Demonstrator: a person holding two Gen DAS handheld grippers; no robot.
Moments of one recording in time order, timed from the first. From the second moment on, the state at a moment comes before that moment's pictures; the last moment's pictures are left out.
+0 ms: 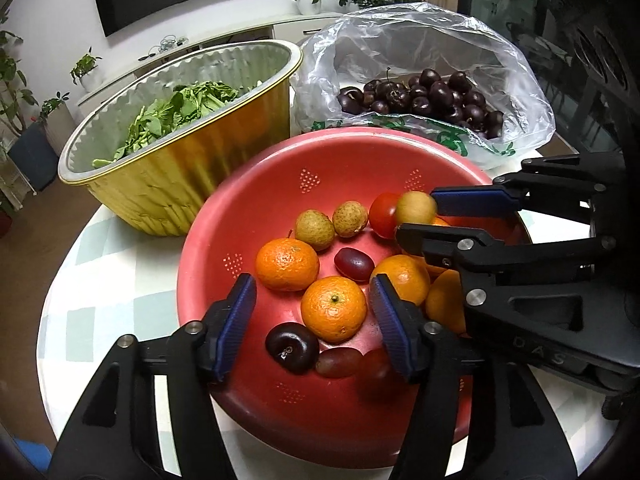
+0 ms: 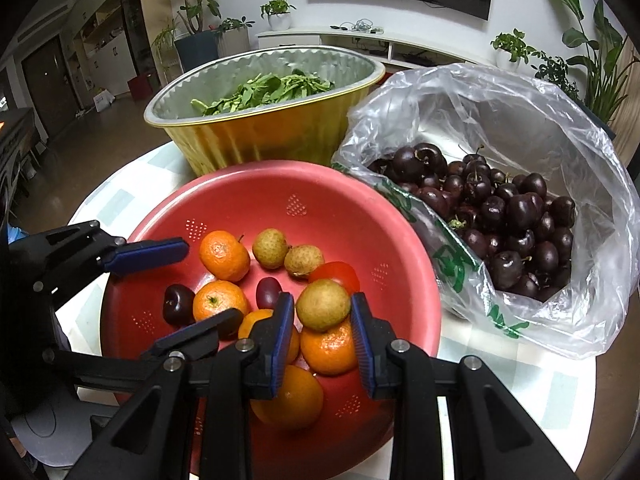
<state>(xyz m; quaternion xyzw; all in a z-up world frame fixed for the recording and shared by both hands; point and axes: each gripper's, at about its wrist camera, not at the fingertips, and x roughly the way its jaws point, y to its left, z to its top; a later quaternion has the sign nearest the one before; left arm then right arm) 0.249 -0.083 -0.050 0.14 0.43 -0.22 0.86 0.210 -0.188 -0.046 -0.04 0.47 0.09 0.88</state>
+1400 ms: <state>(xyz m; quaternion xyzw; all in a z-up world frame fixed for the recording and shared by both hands) 0.062 -0.010 0.072 0.06 0.31 -0.09 0.94 0.031 -0.219 0.051 0.06 0.30 0.02 0.95</state>
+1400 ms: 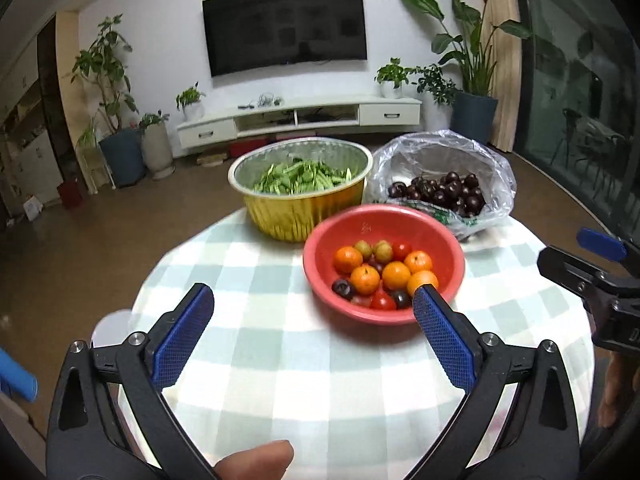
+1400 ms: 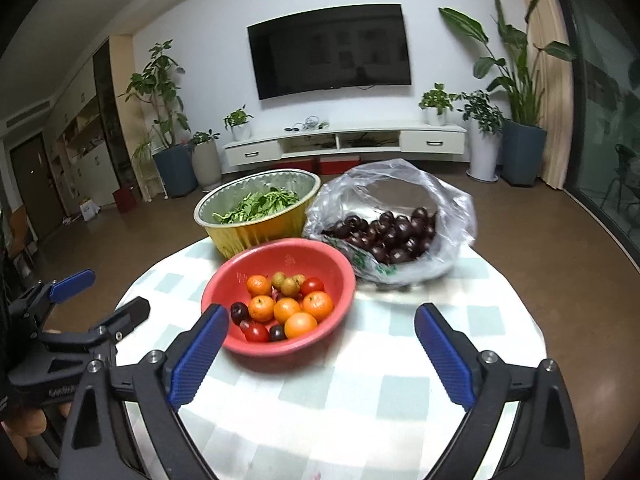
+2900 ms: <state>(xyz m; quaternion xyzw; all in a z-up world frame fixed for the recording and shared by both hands) 0.029 -0.028 0.011 0.08 0.40 -0.06 0.91 -0.021 -0.199 0.013 0.06 0.36 0.00 0.93</state>
